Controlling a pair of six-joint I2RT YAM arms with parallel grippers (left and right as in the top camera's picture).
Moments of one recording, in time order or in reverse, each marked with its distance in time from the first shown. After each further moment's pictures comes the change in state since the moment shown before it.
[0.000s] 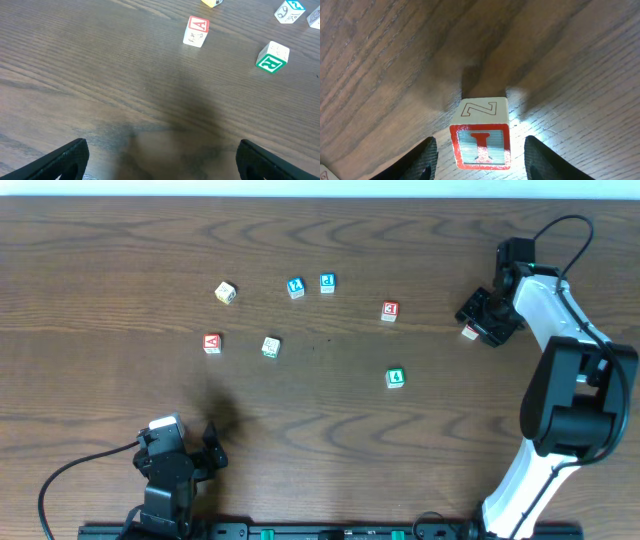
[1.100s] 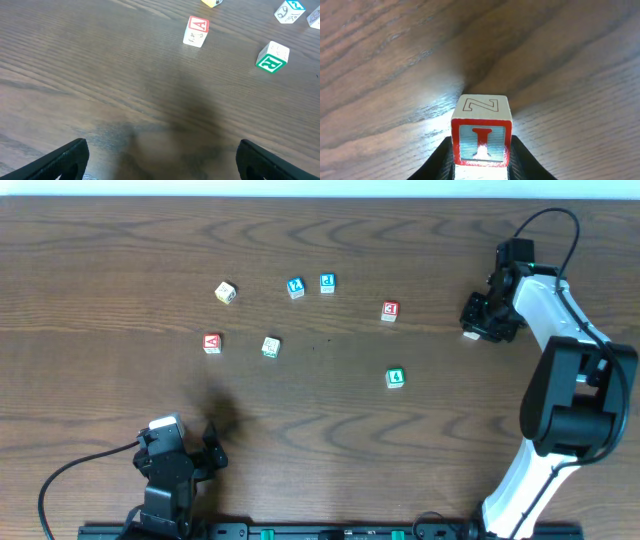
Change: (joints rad) left arm 0.000 0.000 0.000 0.000 0.000 0.000; right arm 0.000 0.001 0.010 -0.021 0.018 -0.292
